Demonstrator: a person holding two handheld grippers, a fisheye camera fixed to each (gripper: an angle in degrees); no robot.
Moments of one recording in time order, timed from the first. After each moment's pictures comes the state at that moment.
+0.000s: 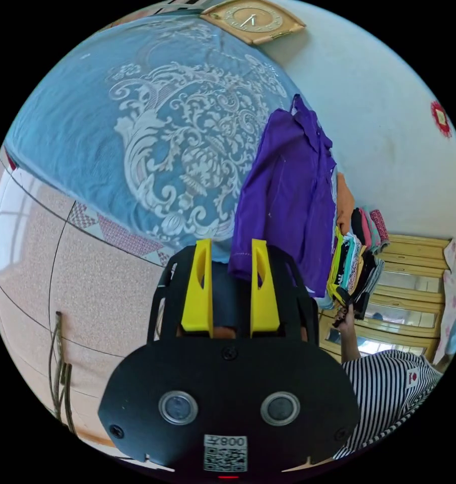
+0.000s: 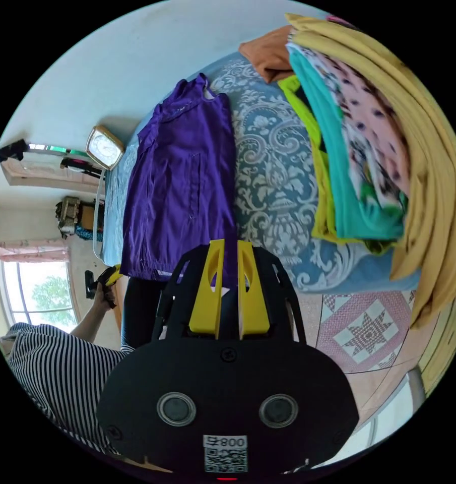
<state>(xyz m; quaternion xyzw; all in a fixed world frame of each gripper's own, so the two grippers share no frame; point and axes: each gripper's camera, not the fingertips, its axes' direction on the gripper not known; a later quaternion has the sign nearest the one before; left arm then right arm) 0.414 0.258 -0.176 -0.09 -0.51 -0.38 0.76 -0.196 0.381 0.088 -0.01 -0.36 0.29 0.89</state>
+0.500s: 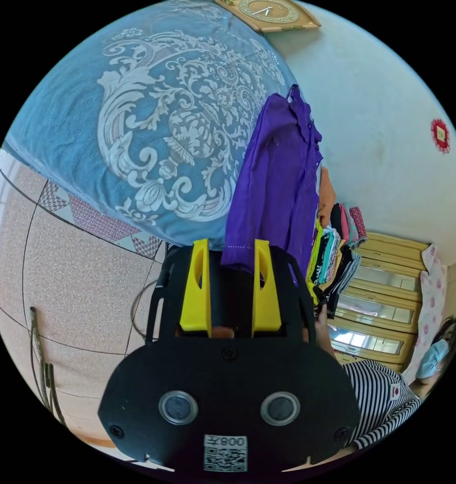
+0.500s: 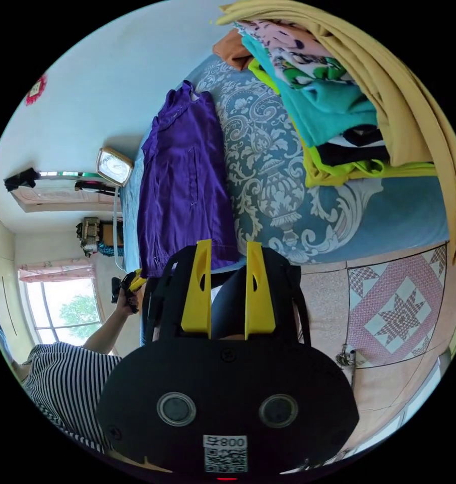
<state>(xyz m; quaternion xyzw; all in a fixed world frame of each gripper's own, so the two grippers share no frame) 0.362 0.362 -0.158 -0.09 -0.44 -0.42 0.79 -0.244 0.490 0.009 0.00 -0.42 0.33 0.84</state>
